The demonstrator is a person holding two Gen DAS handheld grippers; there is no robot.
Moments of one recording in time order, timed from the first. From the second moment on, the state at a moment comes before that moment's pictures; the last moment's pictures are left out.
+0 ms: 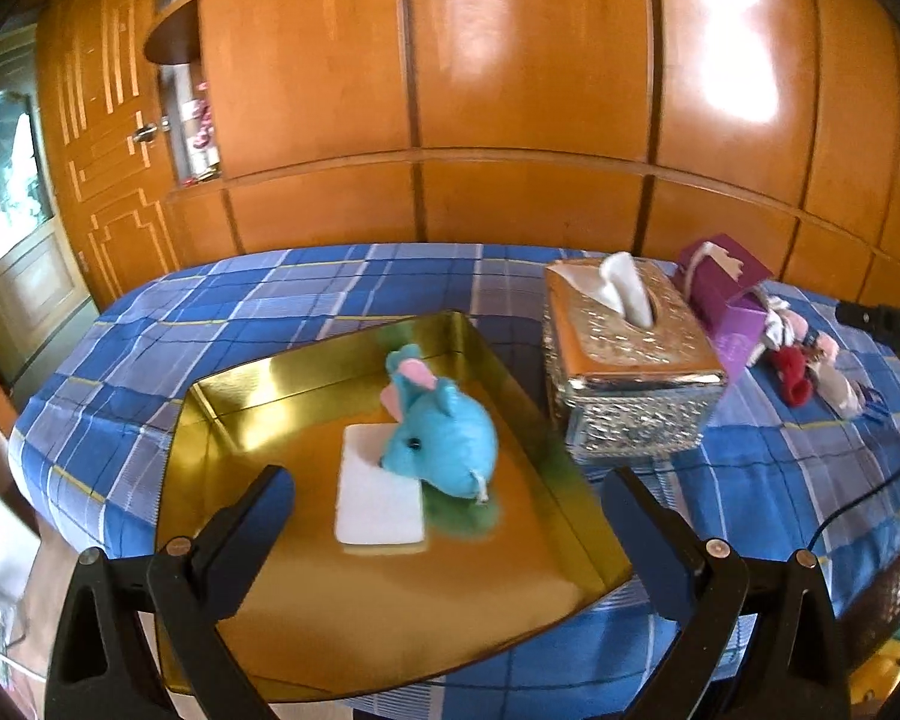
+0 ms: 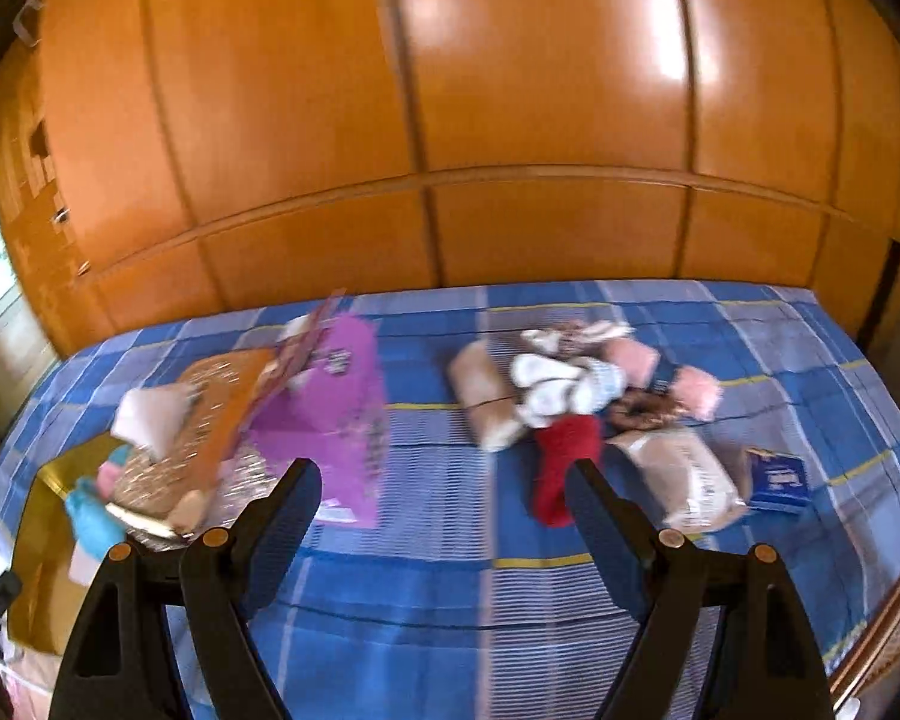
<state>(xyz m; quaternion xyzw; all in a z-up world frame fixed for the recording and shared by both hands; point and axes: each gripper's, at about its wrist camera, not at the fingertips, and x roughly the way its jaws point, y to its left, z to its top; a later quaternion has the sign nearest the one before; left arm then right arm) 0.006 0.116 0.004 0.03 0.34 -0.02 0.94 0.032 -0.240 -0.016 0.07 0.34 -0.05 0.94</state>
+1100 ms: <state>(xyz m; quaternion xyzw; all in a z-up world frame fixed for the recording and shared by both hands) 0.066 -0.159 0.045 0.15 0.36 -0.32 0.87 0.028 -0.448 -0.053 0.31 0.29 -0.22 0.88</state>
